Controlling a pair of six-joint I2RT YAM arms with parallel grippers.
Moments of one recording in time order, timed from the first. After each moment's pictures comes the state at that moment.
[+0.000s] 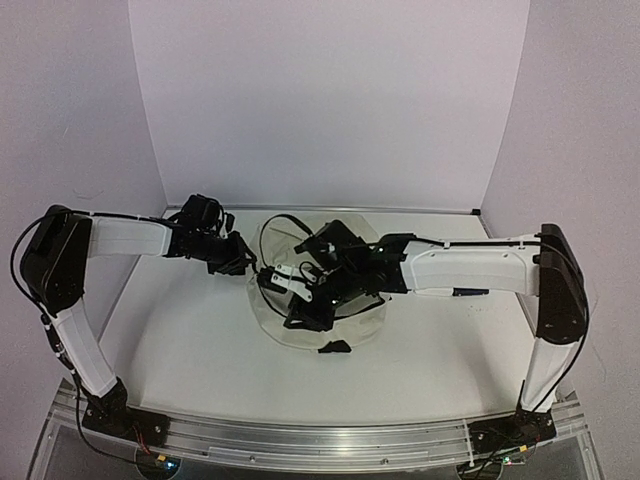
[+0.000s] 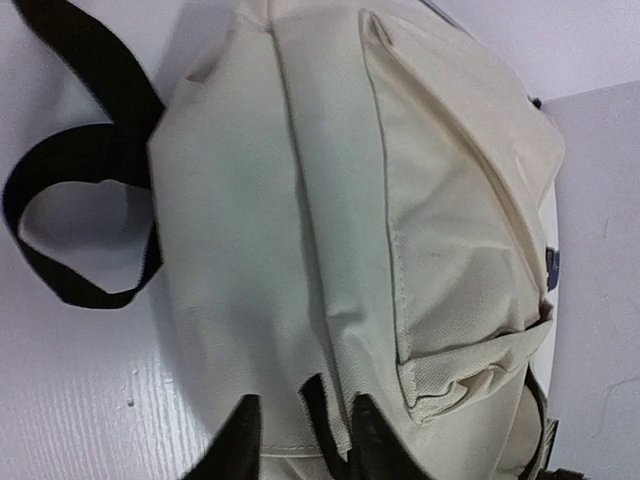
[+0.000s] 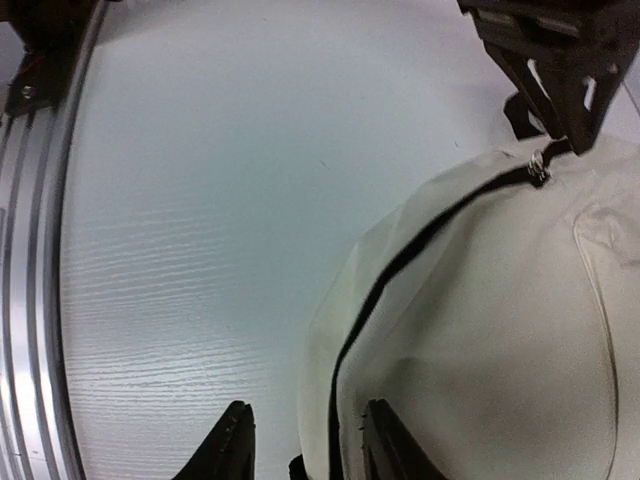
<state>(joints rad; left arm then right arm) -0.44 1.75 1.11 -0.15 0.32 -0.69 1.04 1.90 1.48 -0.45 -0.19 -0.36</state>
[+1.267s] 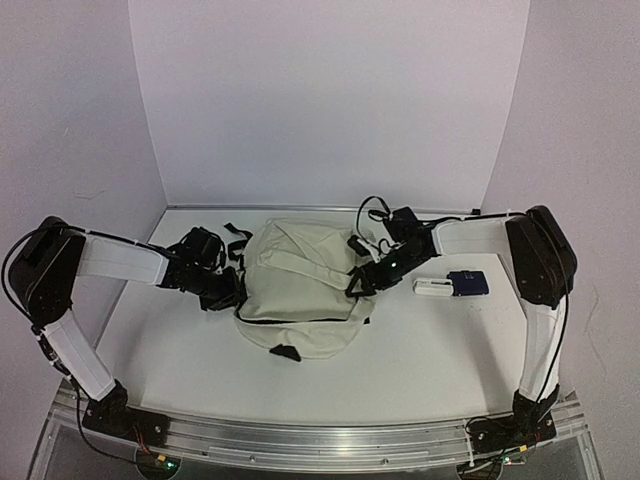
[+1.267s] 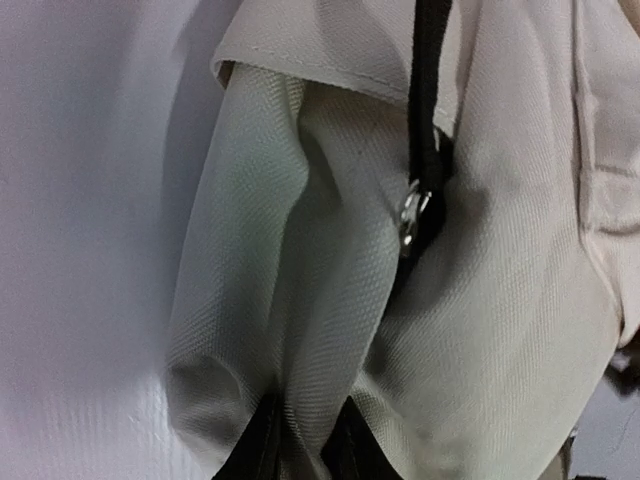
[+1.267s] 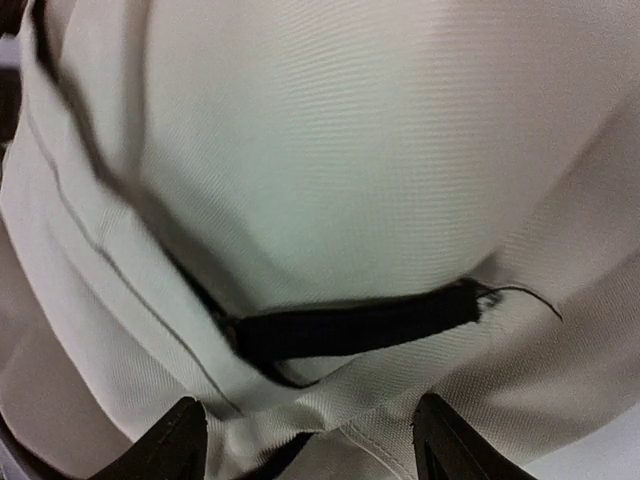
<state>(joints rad) -0.52 1.67 0.88 -0.15 0.21 -0.83 0.56 2.05 1.40 -0.44 -0.54 -0.07</state>
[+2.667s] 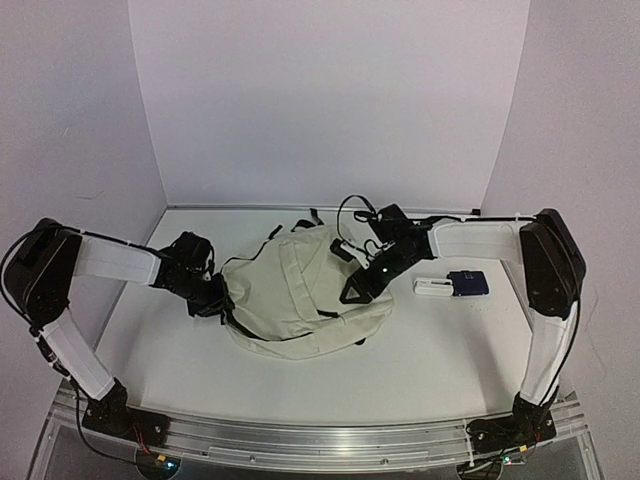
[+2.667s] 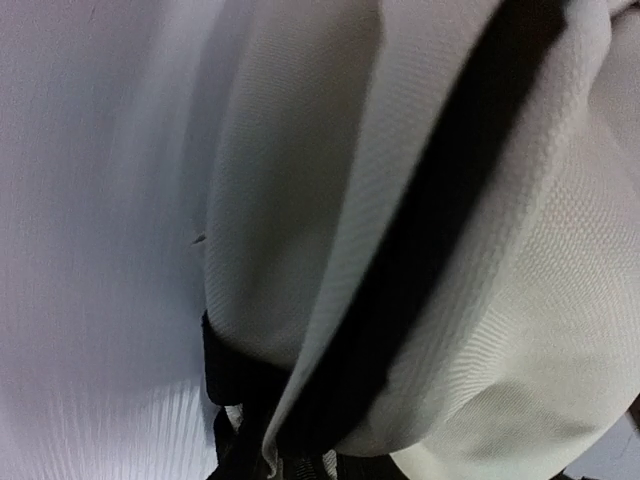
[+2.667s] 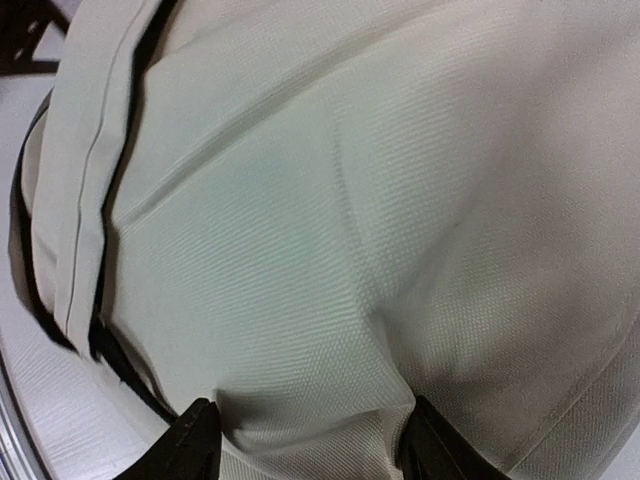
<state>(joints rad) -0.47 1.61 0.80 -0.23 0.23 -0.82 0.65 1.98 1.42 -0.51 -0.39 -0.23</state>
